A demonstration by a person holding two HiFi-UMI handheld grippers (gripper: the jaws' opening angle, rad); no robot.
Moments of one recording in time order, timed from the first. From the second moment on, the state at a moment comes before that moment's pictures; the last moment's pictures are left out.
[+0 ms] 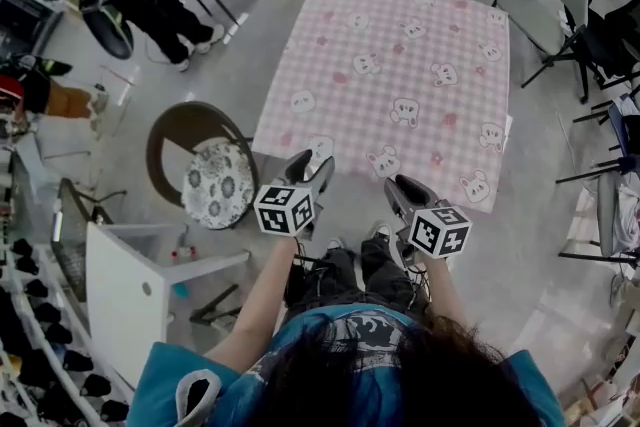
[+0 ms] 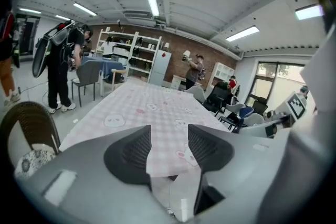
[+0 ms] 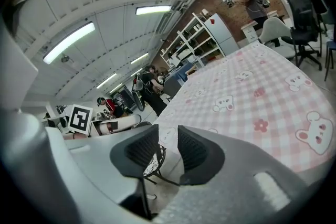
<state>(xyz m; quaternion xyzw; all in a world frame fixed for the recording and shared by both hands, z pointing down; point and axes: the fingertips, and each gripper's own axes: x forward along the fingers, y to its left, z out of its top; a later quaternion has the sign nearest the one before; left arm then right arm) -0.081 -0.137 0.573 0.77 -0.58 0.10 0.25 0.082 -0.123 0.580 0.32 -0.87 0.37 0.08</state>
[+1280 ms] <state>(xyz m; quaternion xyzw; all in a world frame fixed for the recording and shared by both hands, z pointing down) -0.014 0.021 0.461 0.92 -0.37 0.08 0.09 0.049 0.024 0.459 0.35 -0.91 0.22 0.00</state>
